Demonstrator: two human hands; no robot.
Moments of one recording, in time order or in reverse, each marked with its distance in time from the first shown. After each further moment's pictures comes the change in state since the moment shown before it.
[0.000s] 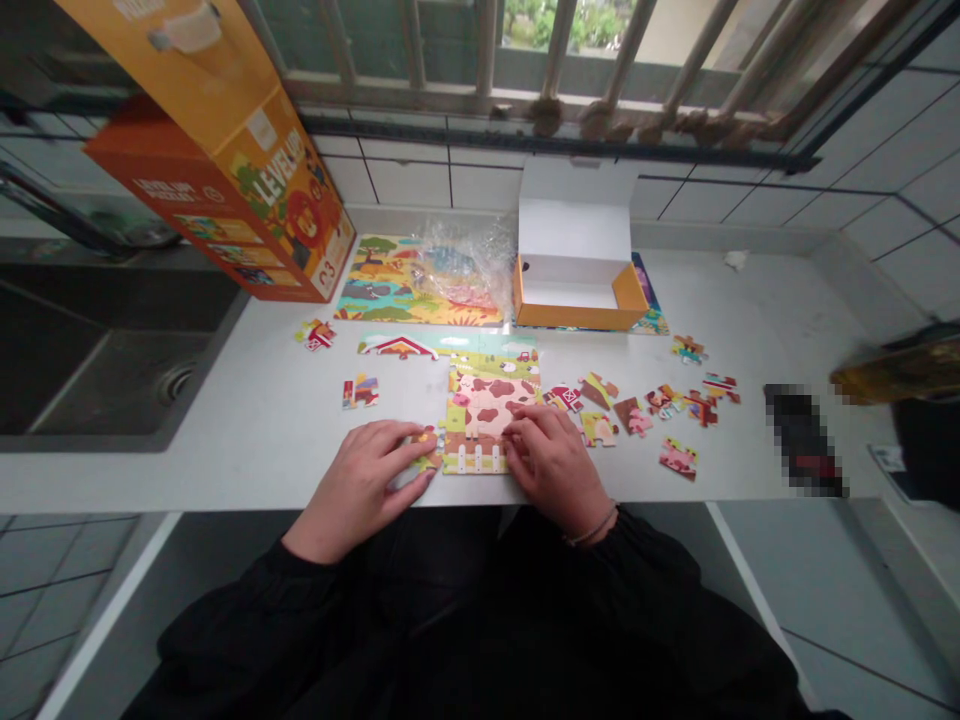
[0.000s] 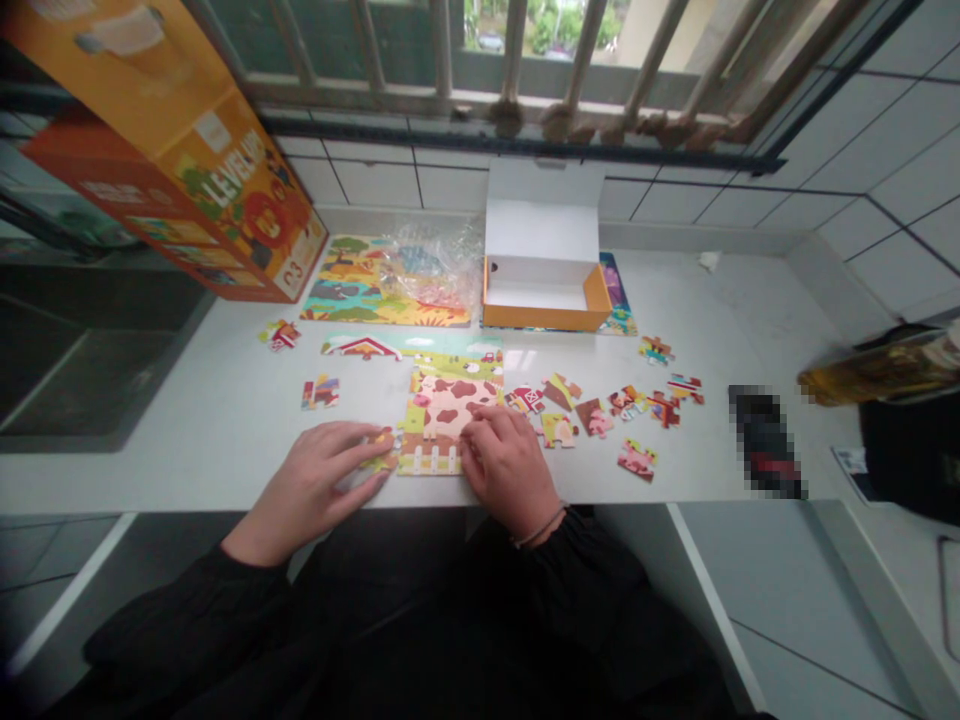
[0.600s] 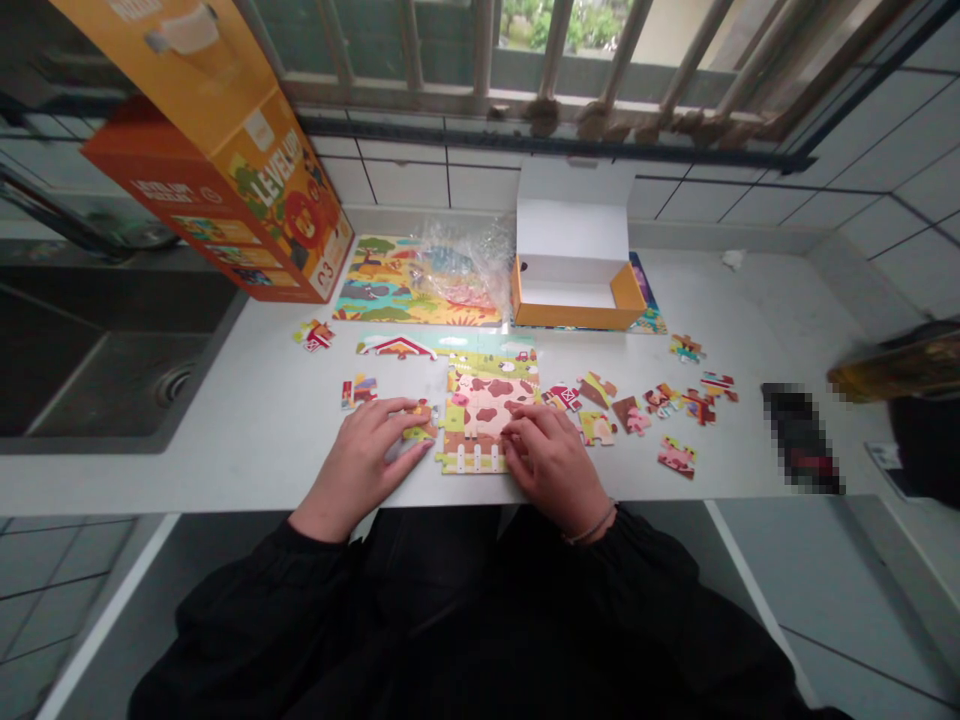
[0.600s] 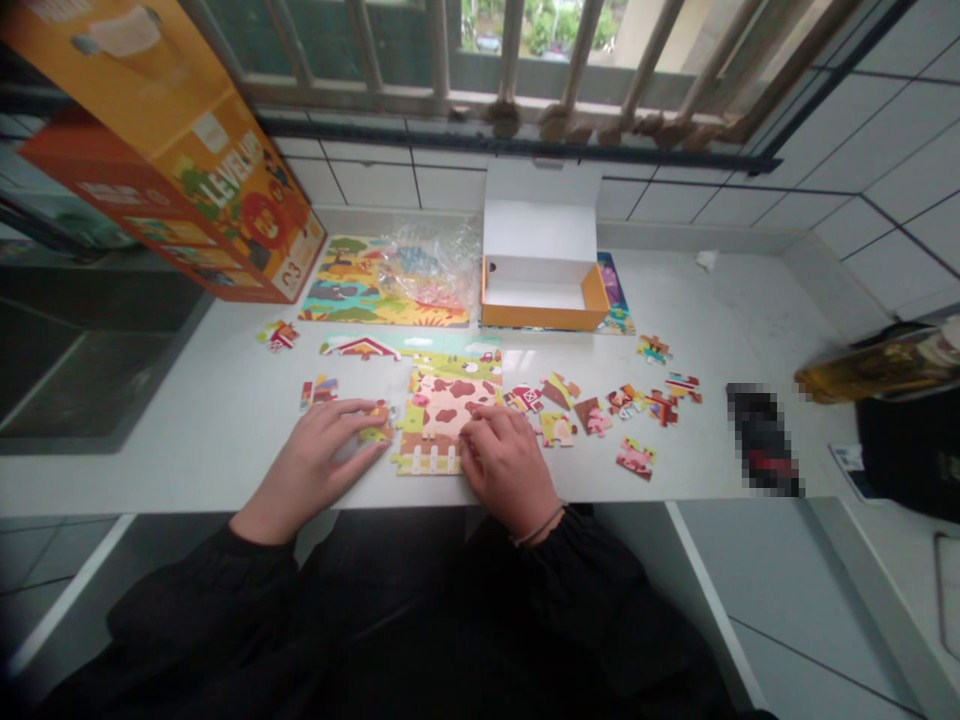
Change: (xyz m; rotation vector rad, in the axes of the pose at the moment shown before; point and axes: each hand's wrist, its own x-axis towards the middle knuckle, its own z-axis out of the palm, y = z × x) left_hand 0.018 -0.015 0.007 -0.044 0.093 -0.076; right_hand 0.000 0.000 0.000 -0.010 0.001 0.004
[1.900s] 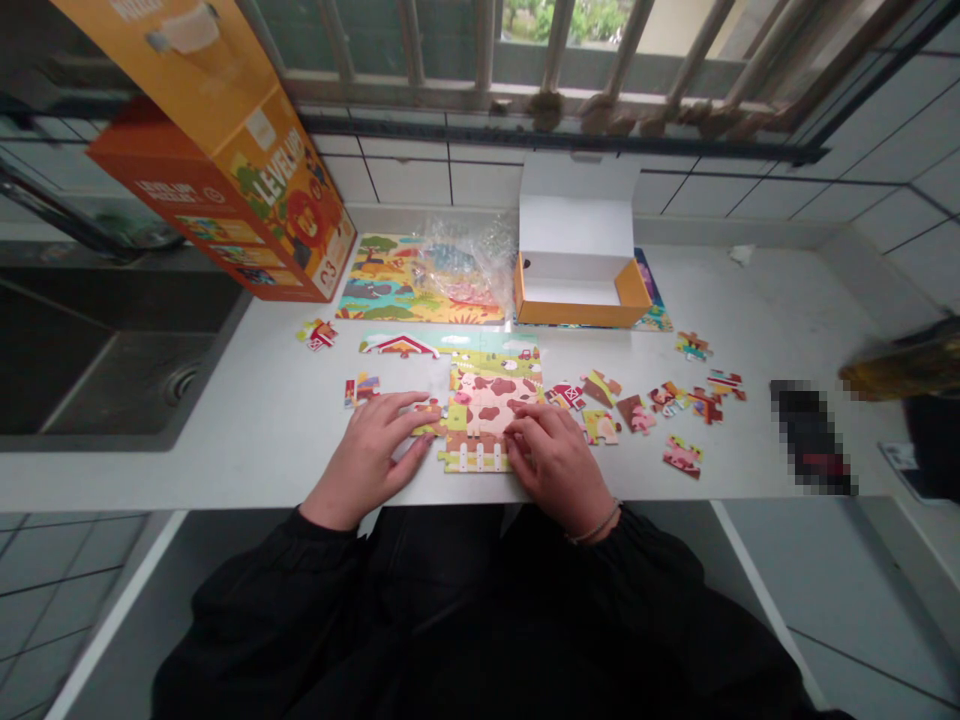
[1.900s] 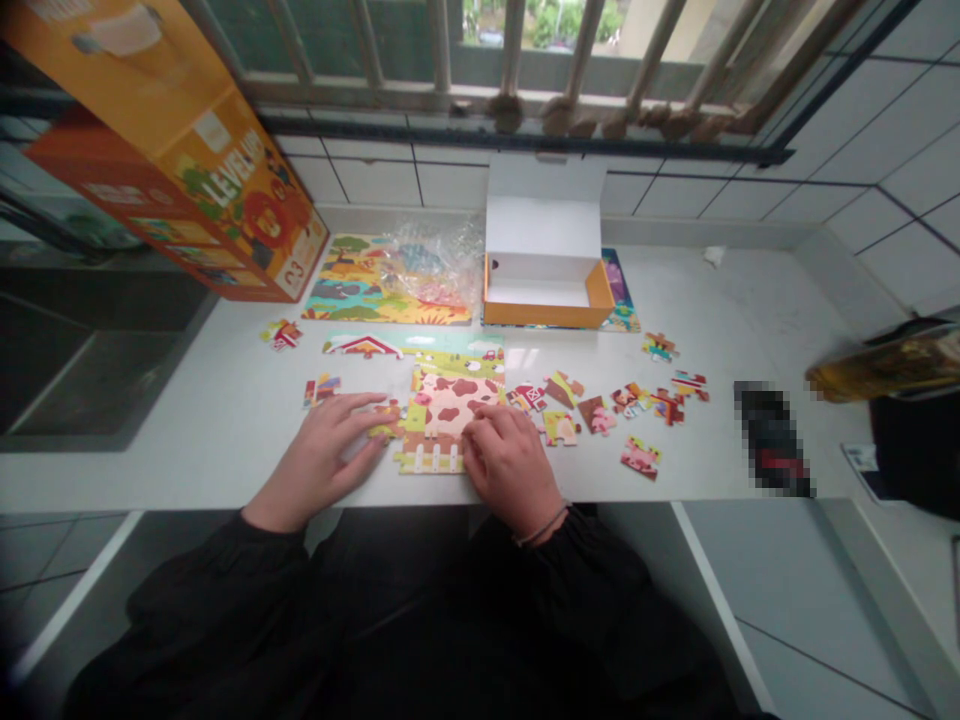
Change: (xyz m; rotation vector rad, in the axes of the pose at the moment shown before) left_hand 0.008 0.004 -0.003 -0.017 -0.065 0.031; right_hand 0.000 0.000 -0.001 0.012 -0.013 0.008
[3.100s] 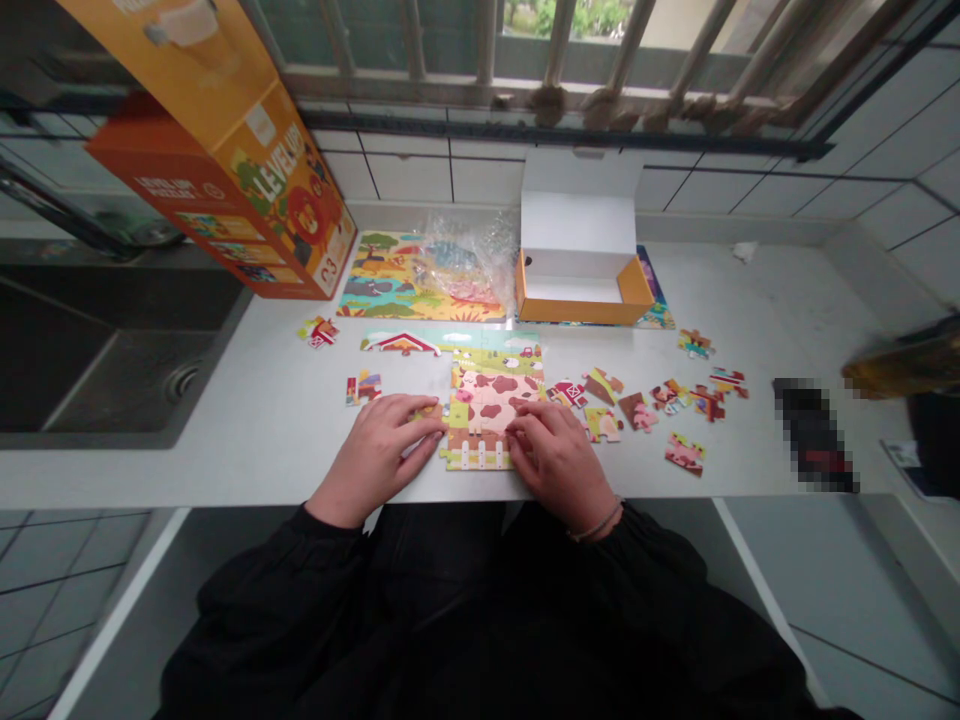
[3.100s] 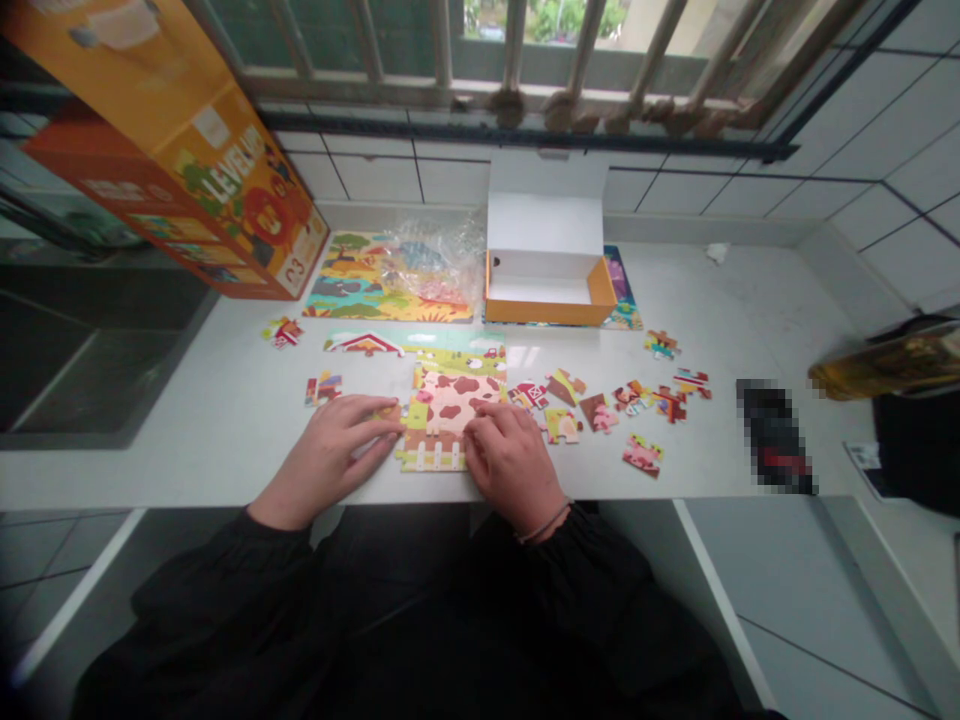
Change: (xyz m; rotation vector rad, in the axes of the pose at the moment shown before) left_hand 0.002 0.001 0.004 0.054 -0.018 0.037; right_hand 0.001 0.000 0.000 0.013 0.003 -0.010
